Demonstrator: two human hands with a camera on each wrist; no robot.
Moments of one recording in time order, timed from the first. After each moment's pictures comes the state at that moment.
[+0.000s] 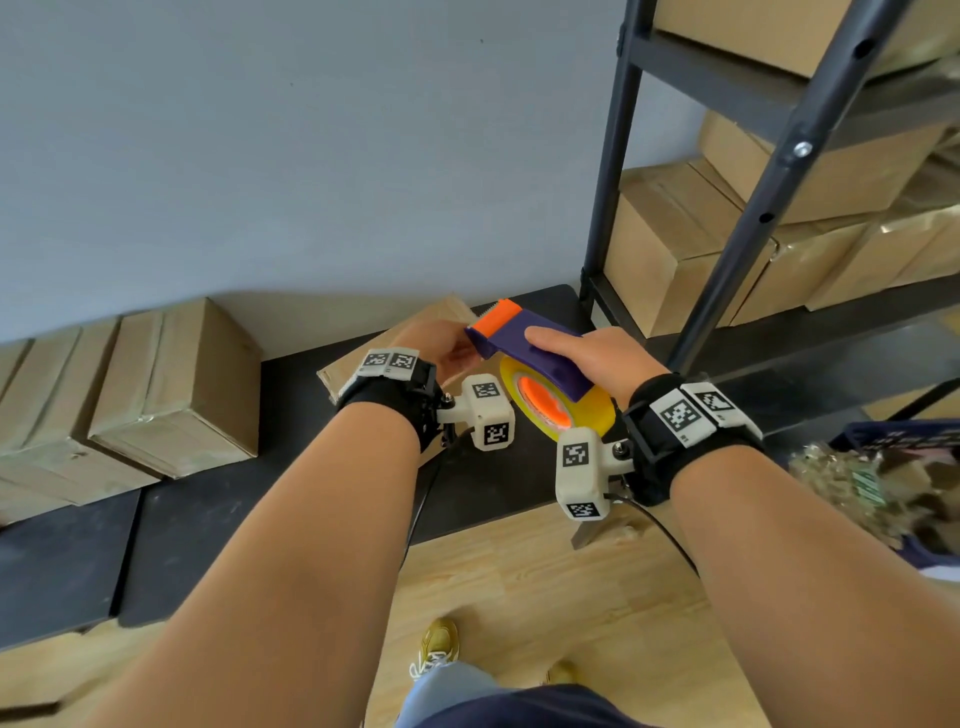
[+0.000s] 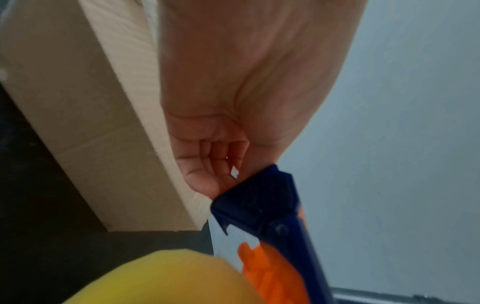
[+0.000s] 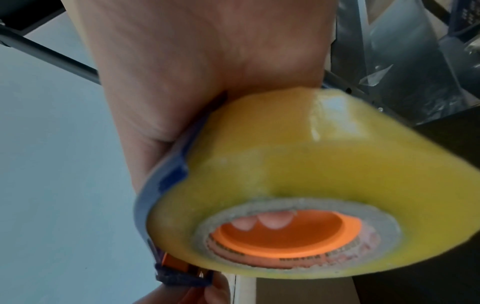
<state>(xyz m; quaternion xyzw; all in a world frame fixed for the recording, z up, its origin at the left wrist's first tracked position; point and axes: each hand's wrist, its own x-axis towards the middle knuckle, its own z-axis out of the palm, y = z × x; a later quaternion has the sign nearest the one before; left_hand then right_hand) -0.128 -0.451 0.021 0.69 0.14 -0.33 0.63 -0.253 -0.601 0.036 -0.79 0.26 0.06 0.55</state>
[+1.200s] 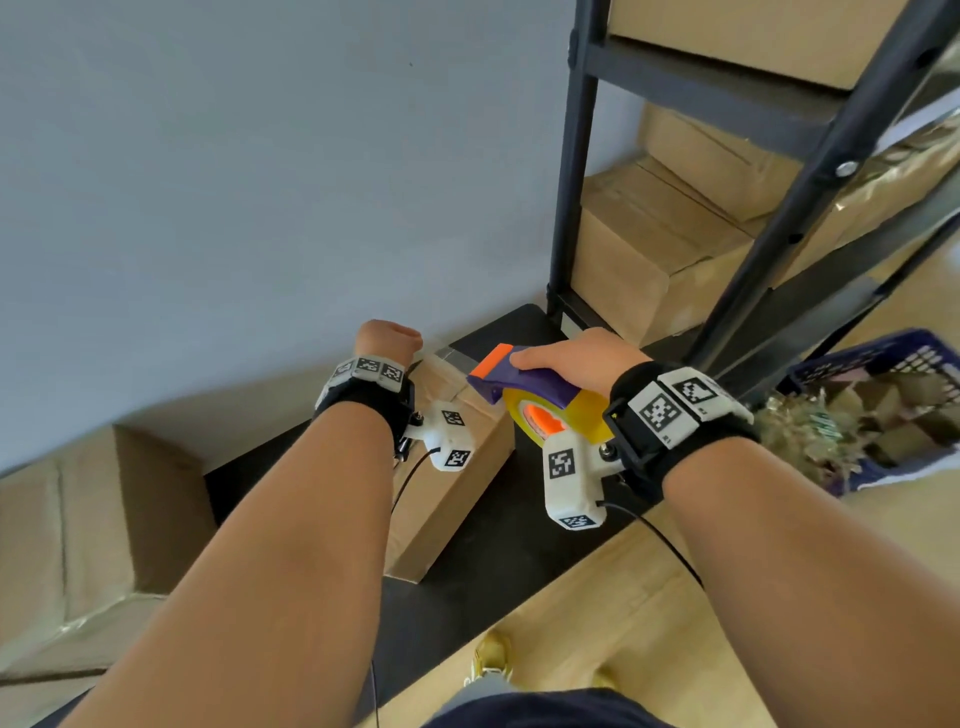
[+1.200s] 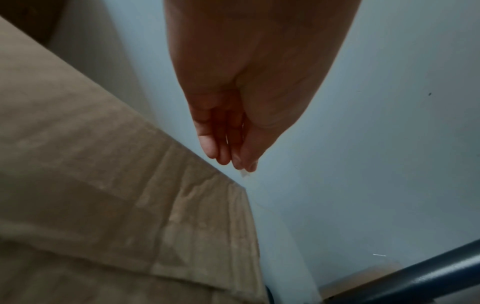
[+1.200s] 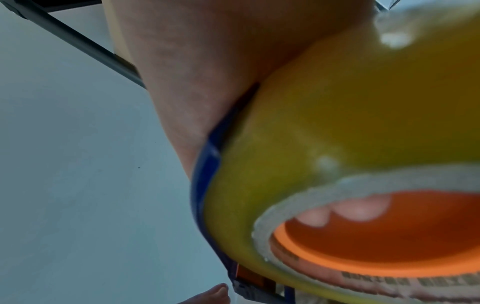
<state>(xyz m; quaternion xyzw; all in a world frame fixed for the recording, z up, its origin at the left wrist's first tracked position) 0.031 -0.454 -0.014 0.91 -0.09 -0.19 0.37 -0.165 -0.590 0.052 -0.80 0.41 0.11 0.43</state>
